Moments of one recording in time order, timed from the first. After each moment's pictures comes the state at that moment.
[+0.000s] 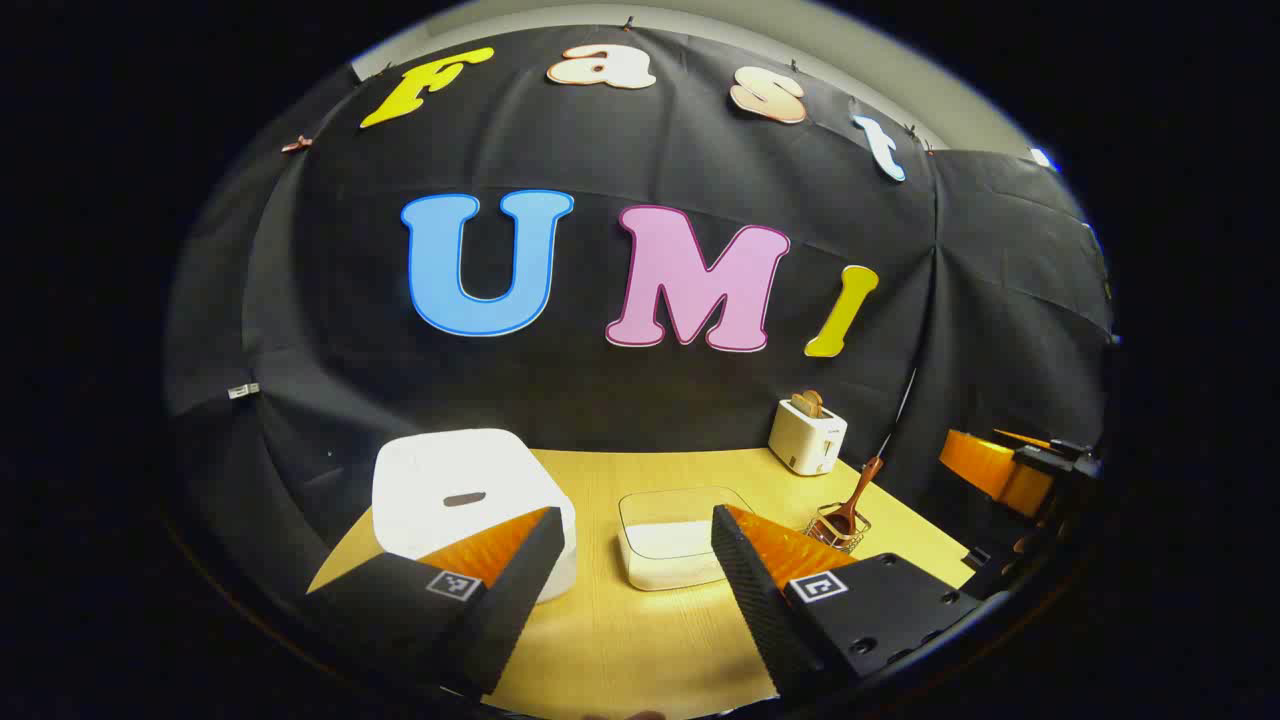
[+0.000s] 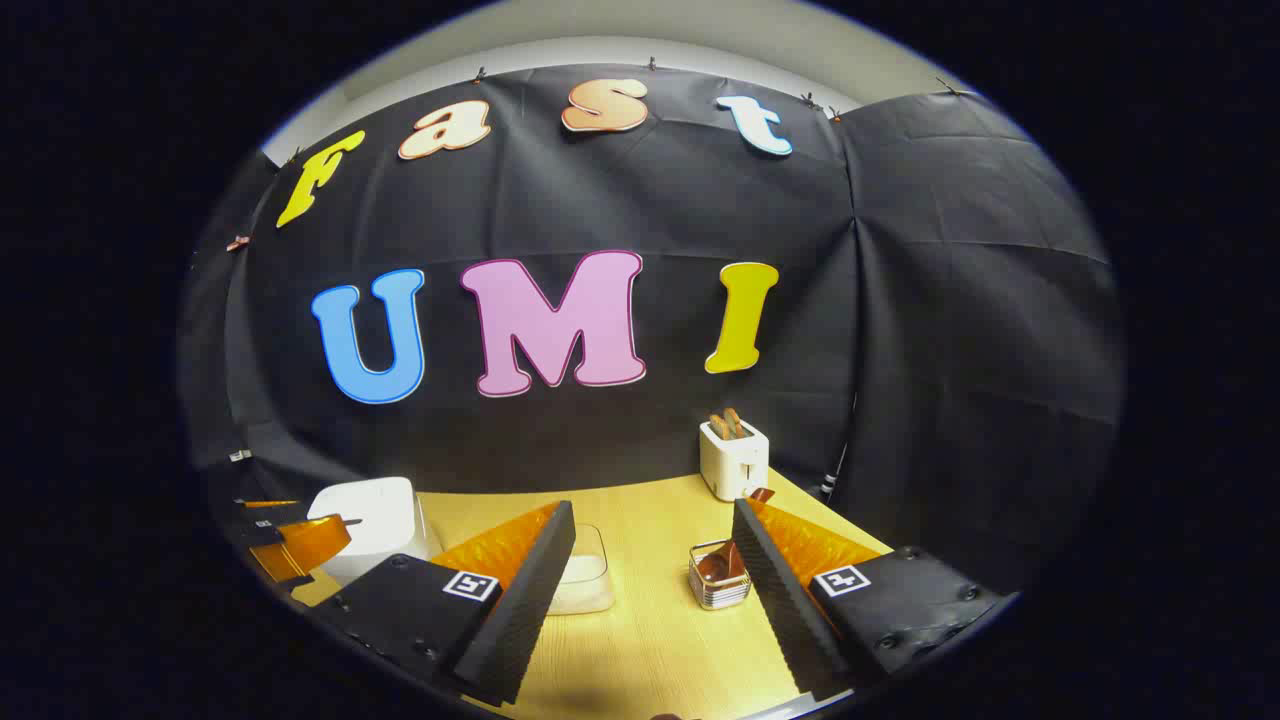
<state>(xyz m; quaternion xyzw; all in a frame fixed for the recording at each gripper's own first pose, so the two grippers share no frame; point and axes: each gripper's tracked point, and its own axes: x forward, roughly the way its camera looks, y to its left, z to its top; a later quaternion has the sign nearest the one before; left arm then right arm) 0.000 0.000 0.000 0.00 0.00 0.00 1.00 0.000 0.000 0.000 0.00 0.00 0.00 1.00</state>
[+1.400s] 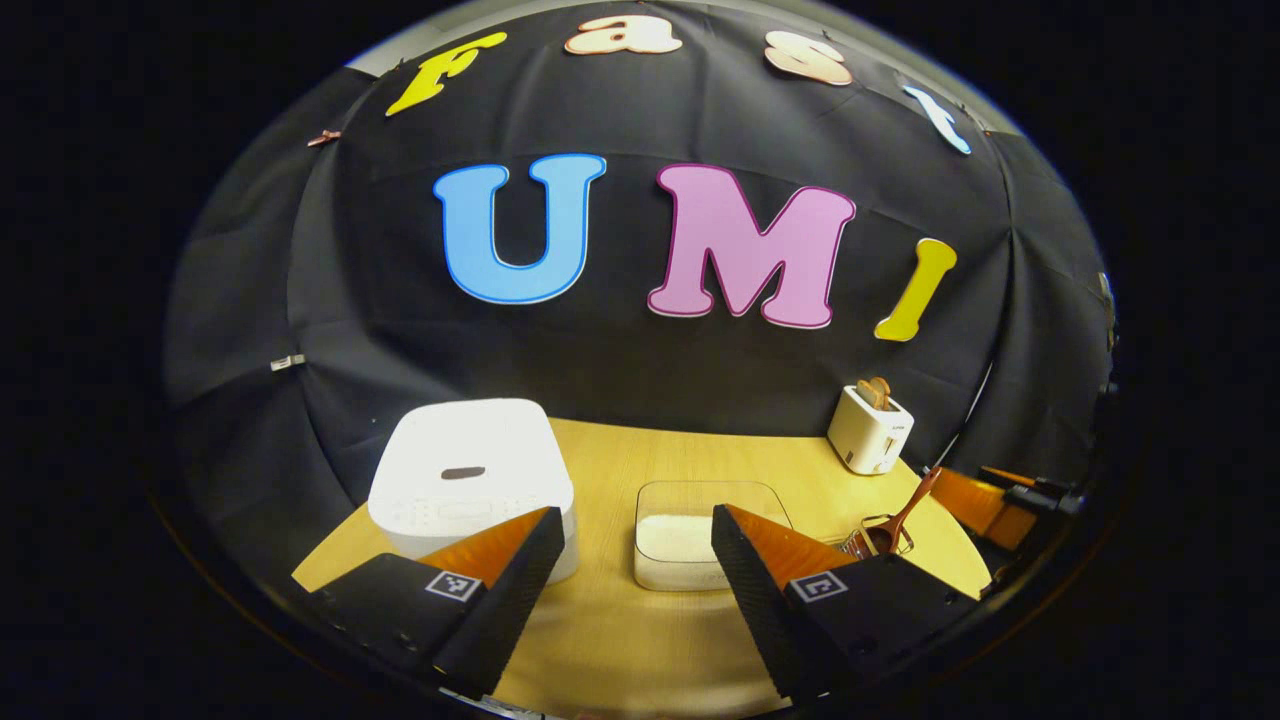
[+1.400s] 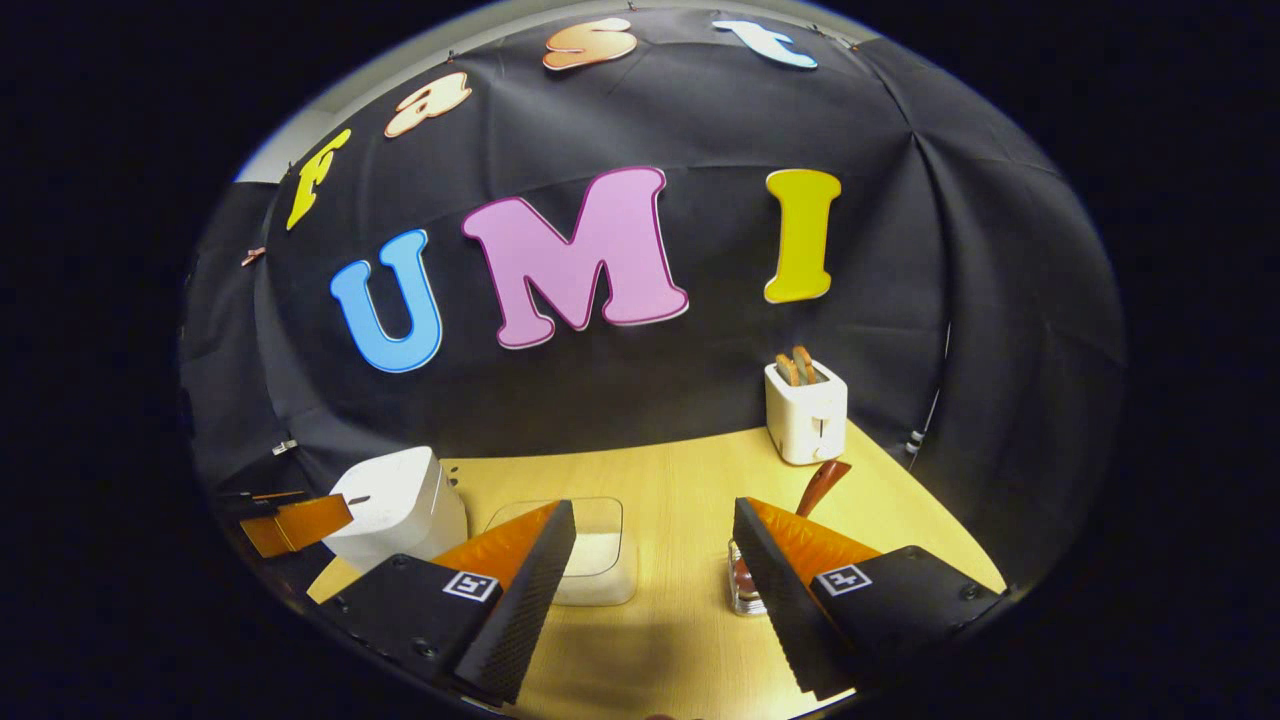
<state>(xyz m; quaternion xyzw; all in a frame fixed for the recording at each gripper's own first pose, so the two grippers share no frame) 0.050 -0.032 -0.021 -0.04 0.06 0.11 0.99 0.095 -0.019 -0.079 0.02 0.12 0.12 0.99</state>
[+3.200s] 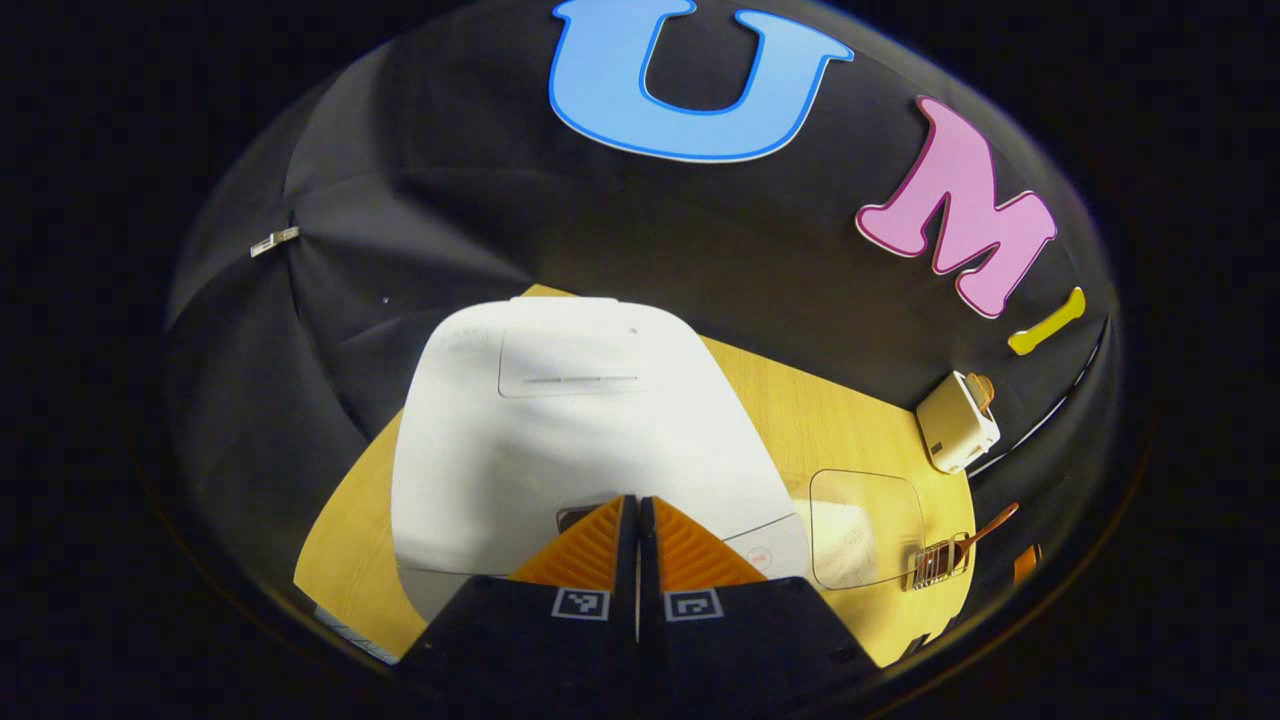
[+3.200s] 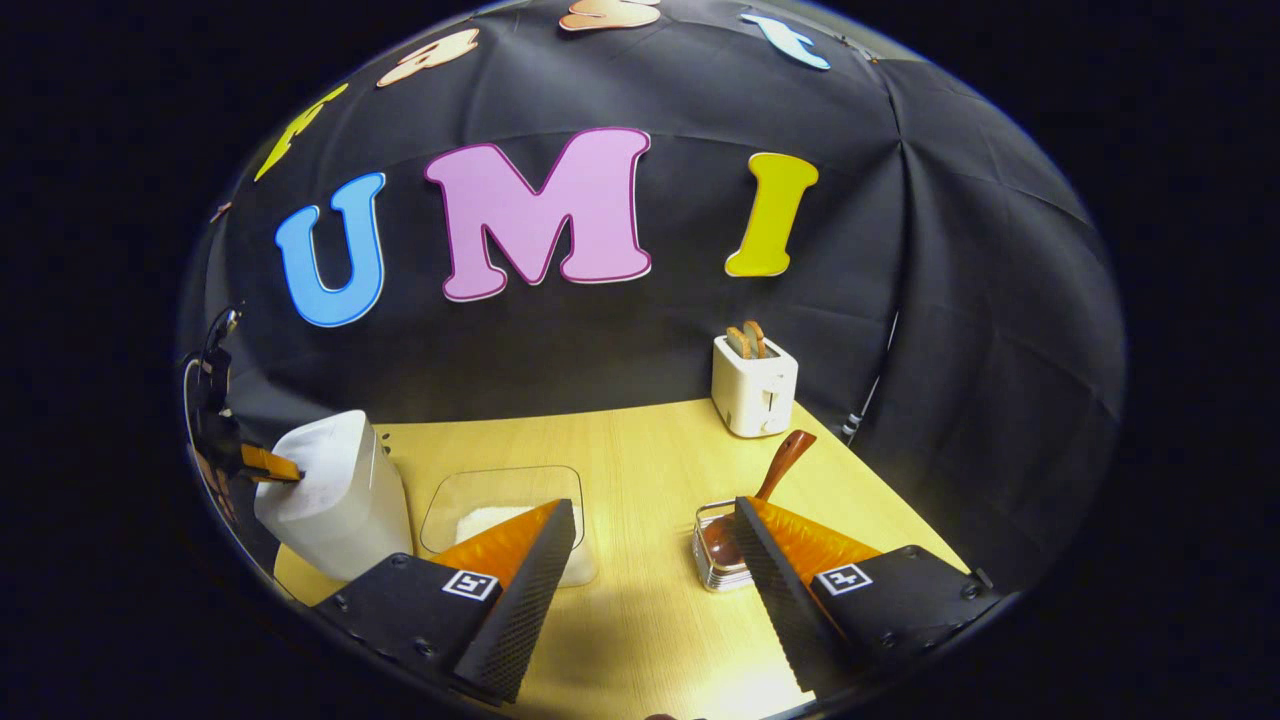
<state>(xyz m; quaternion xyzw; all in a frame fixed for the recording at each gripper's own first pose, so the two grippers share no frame) 0.151 0.183 -0.088 -0.16 0.24 0.13 0.95 0.096 -0.009 -0.101 -0.03 0.15 0.01 0.99</state>
